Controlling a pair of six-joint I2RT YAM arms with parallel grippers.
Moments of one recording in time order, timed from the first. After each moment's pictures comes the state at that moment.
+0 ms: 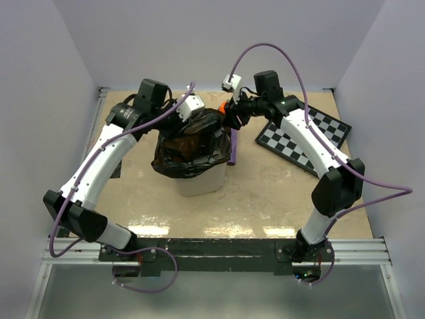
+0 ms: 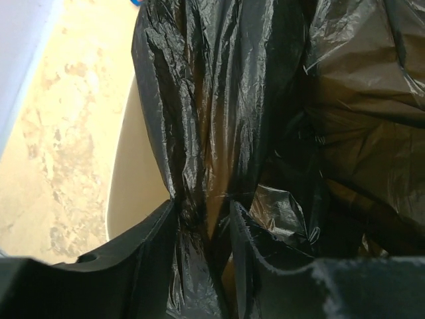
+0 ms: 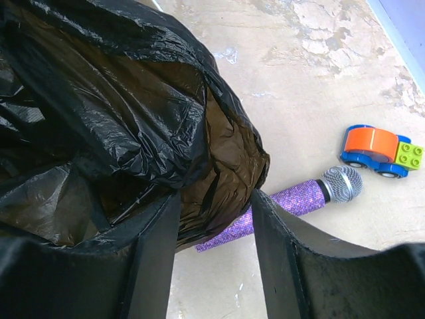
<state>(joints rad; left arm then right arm) -0.45 1.47 1.66 -0.96 0.23 0.55 0.42 1.73 1.69 -0.61 -0.59 -0.41</state>
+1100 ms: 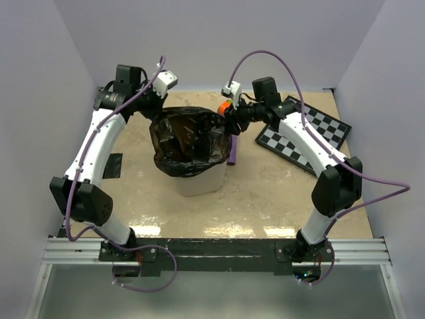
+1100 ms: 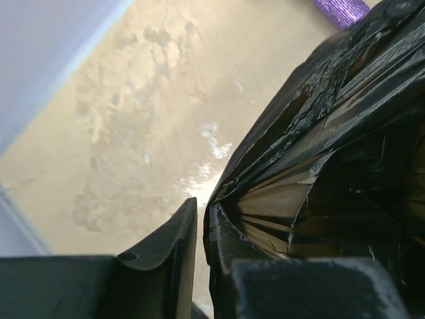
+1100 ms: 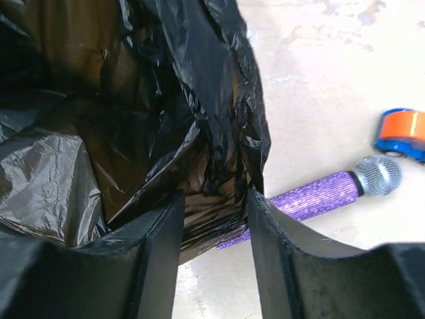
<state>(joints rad) -0.21 1.61 1.75 -0.86 0.25 0.52 0.42 1.73 1.62 -0.57 -0.62 -0.36</state>
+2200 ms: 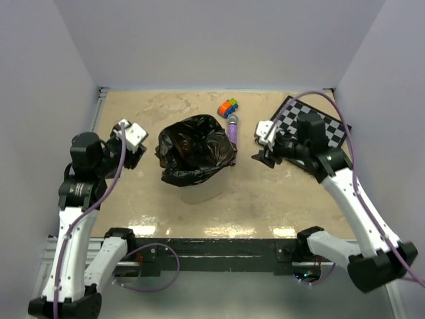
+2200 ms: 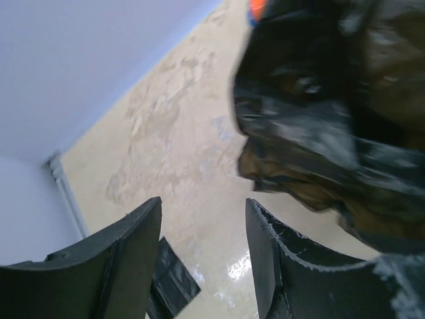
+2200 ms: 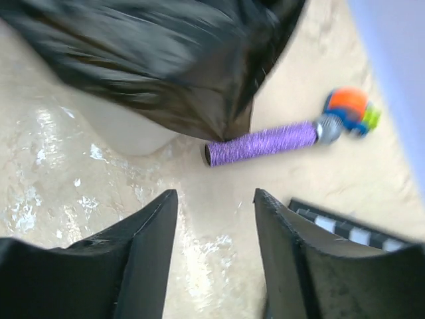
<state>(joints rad) -0.05 0.80 1.01 -0.57 0.36 0.48 0.33 1.13 1.15 -0.65 -0.63 -0.69</state>
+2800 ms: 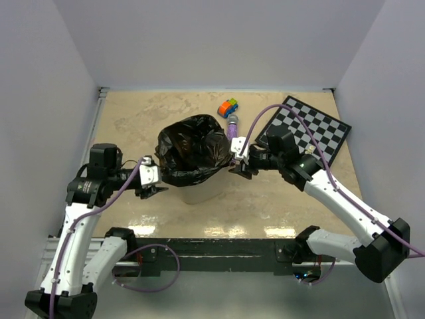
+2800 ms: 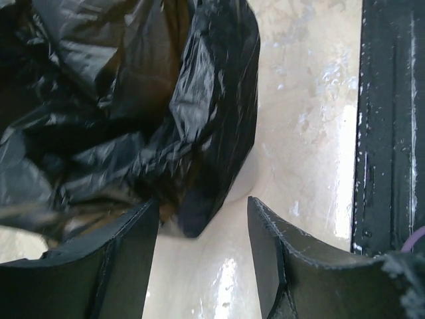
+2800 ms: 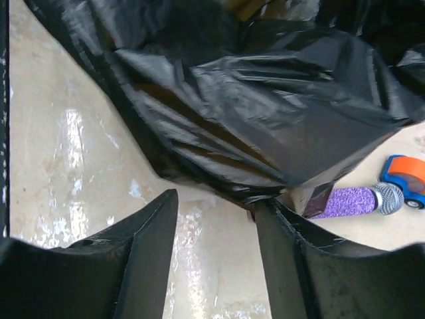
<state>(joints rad) -0.10 0.77 0.94 -0.98 0.96 1.00 0.60 1.13 0.97 -0.40 -0.58 -0.64</state>
